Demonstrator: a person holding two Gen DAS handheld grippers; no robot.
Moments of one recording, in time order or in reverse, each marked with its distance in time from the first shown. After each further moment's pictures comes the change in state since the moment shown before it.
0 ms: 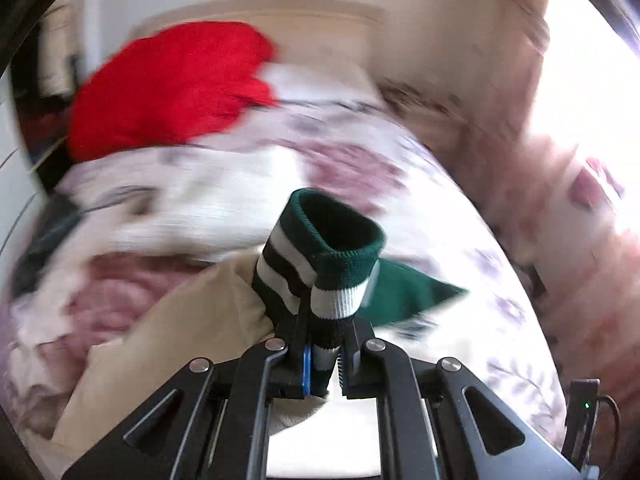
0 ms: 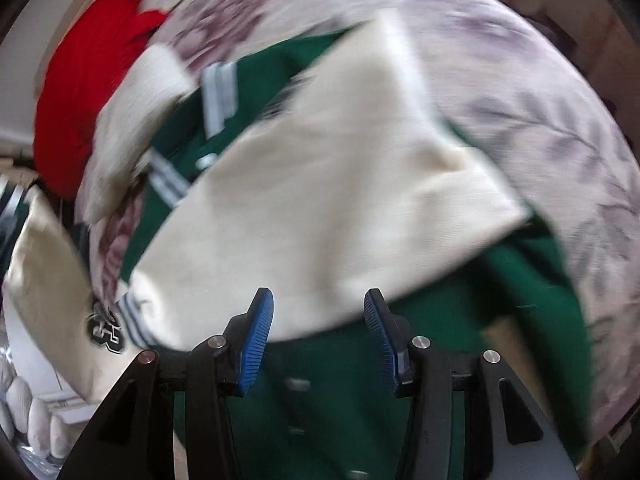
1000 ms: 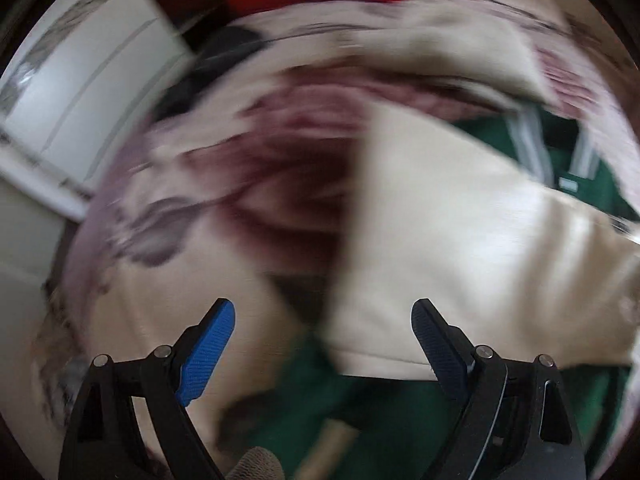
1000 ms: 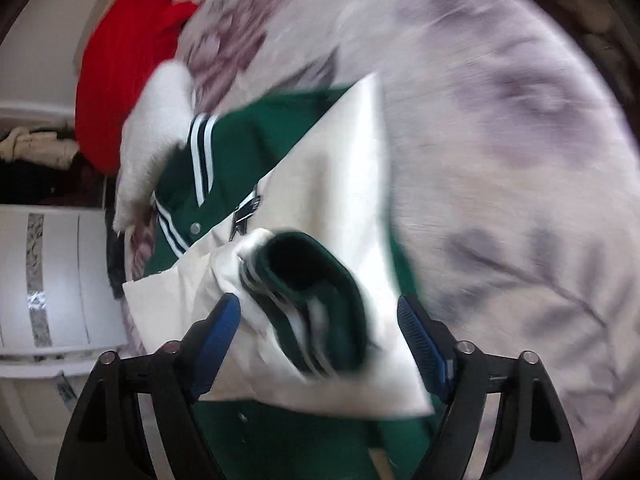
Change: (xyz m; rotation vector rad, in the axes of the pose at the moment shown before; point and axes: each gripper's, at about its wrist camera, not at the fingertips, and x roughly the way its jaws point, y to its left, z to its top) left arm -0.065 0.186 -0.145 -0.345 0.387 0.595; right arm 0.027 -0.036 0.134 -0.161 0.159 0.222
